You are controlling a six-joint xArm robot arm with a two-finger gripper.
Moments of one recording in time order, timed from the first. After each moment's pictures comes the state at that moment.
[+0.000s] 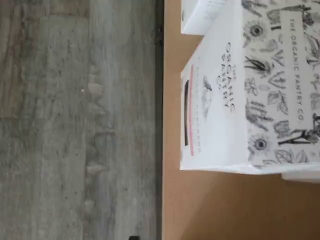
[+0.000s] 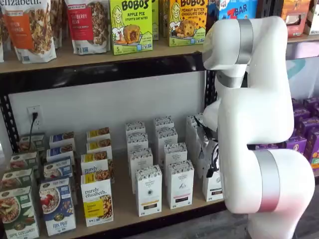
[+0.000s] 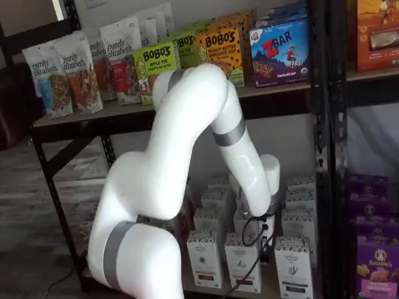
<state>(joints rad) -0.24 0.83 -1.19 0.67 0.30 -2.43</state>
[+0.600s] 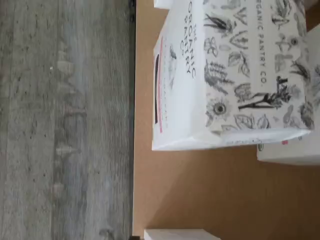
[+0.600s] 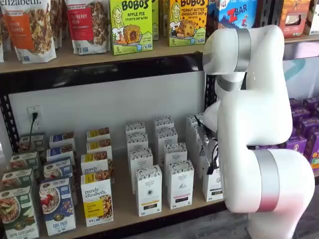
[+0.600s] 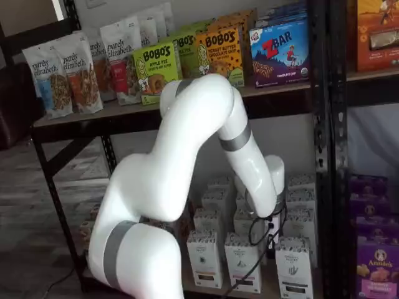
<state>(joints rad) -0.25 0.91 -1.31 0.64 0.29 -2.41</state>
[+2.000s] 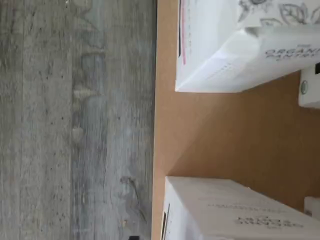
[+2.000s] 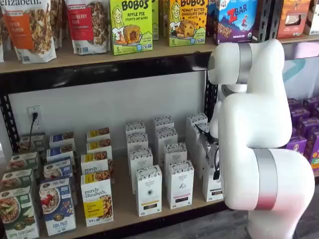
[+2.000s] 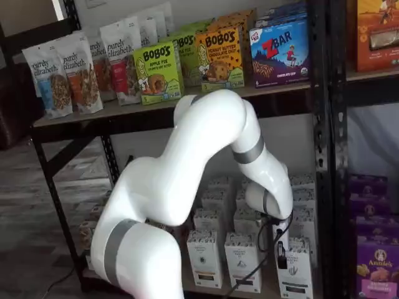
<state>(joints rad) -0.32 1.04 -1.45 0.11 0.32 -1.99</state>
